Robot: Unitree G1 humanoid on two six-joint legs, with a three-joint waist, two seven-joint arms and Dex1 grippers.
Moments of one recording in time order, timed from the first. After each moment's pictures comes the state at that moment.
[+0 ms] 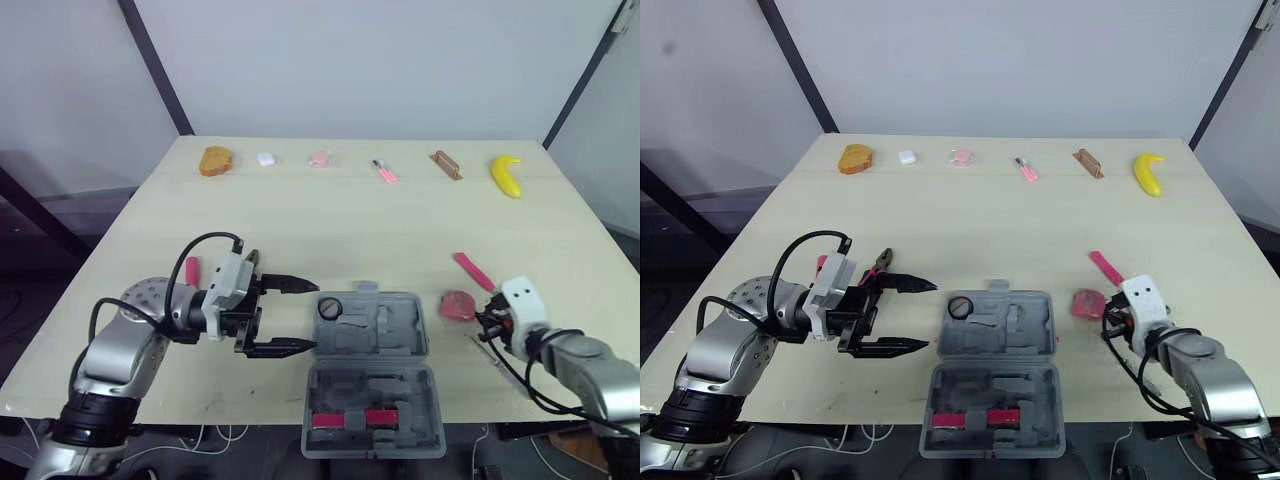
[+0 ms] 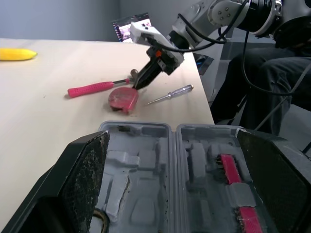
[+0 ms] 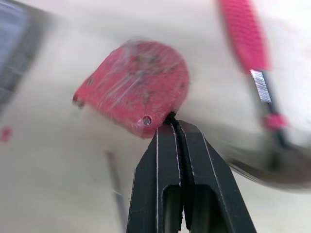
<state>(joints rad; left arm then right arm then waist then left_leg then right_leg) -0.24 0.77 0.04 -0.18 -0.57 0.25 -1.40 -0.09 -0.54 -0.07 -0.31 0.26 0.94 0.44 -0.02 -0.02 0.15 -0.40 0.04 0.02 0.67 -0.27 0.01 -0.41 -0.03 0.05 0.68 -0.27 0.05</state>
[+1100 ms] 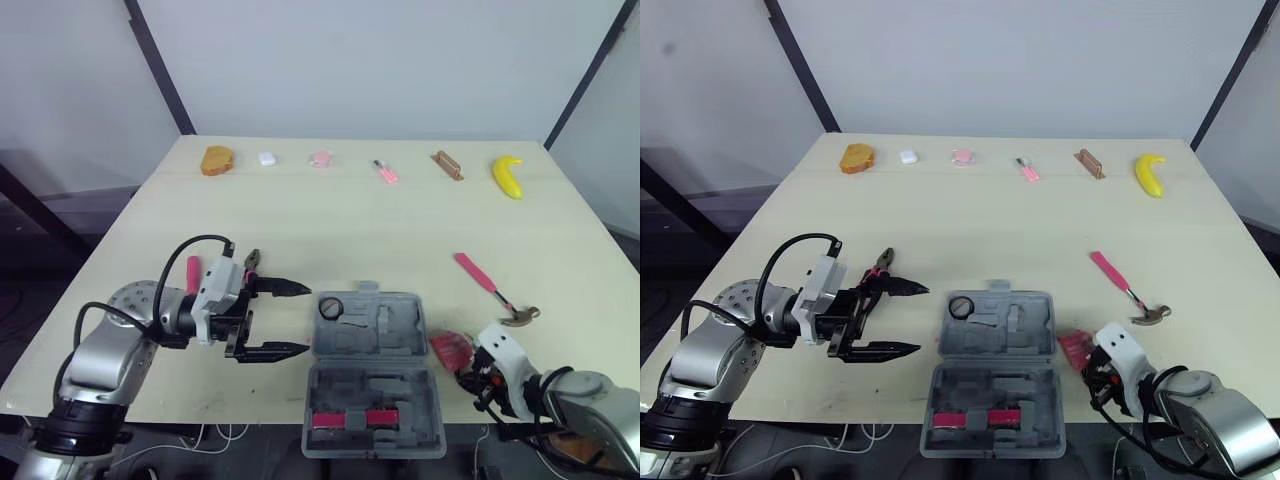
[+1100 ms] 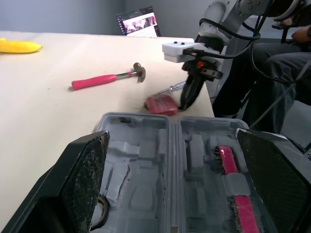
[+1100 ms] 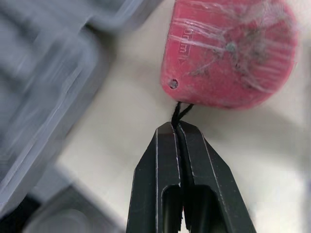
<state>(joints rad) -0.20 0.80 0.07 -0.21 -0.58 0.25 -1.42 0.10 -0.72 0.07 -0.58 0.42 1.13 0.60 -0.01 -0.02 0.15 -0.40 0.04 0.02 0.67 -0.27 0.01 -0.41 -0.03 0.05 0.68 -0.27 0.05</state>
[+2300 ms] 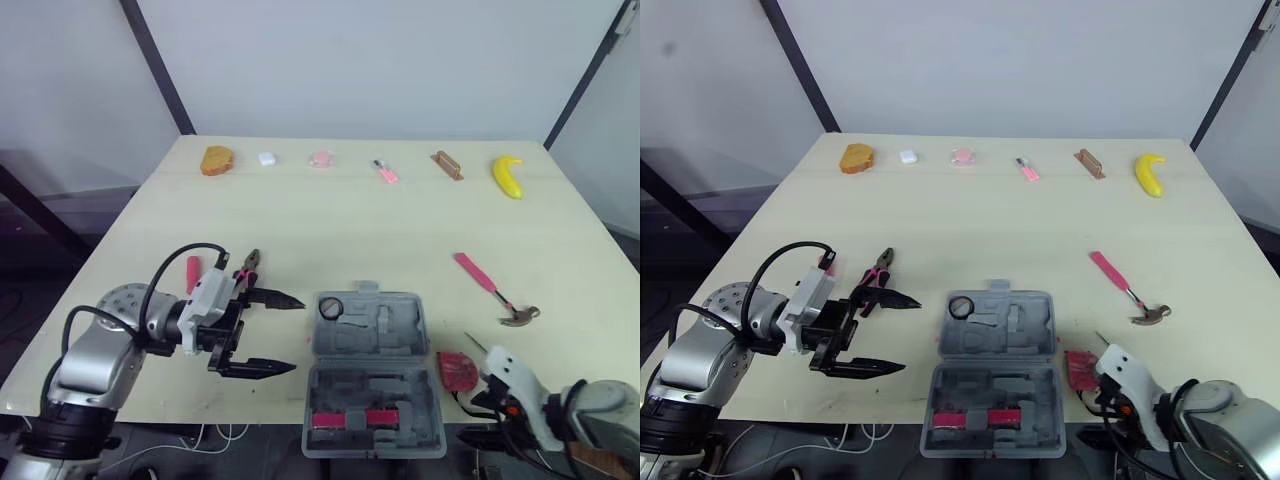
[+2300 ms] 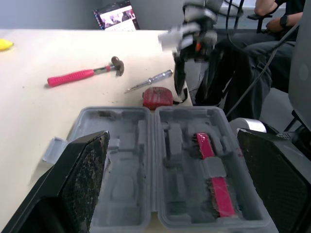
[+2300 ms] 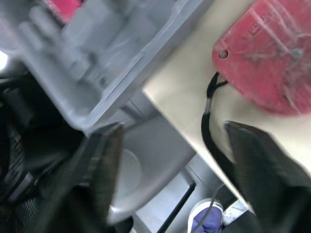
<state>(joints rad) -0.15 0.86 0.08 -0.18 -0.59 0.19 -1.52 0.22 -0.95 0.01 -0.67 0.54 1.01 0.81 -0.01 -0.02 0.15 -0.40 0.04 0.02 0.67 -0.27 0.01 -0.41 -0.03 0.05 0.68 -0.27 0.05</state>
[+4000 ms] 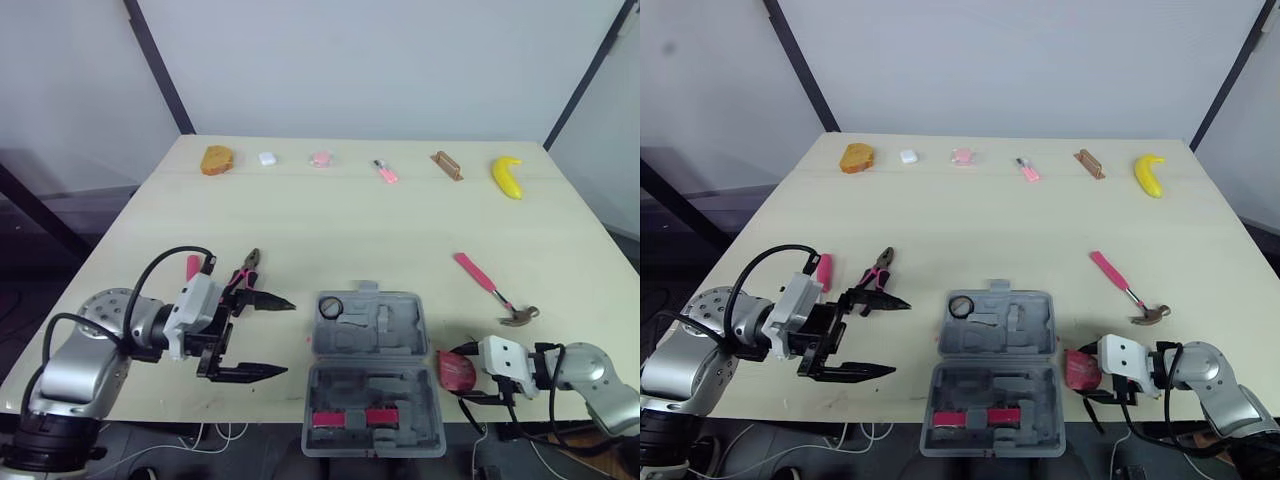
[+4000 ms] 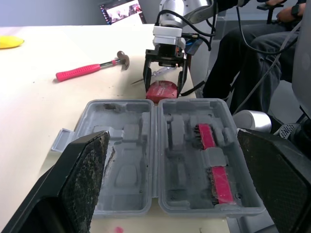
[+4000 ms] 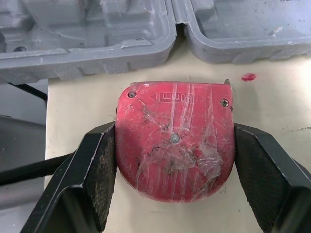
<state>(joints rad) -0.11 0.87 0.13 -0.20 -0.59 0.15 -1.51 -0.05 -0.78 0.19 0.12 0.08 -0.20 1.15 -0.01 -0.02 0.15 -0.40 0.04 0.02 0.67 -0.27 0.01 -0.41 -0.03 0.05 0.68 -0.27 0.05</state>
